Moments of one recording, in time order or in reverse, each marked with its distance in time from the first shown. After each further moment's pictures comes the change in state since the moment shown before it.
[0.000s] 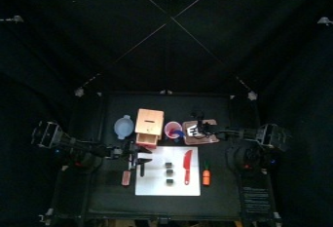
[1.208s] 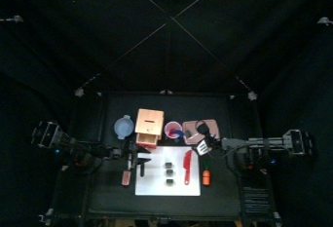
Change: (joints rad) left arm -0.026 0.003 0.018 -0.077 0.000 -0.003; right arm 0.387 -0.405 0.127 -0.031 0.087 -0.052
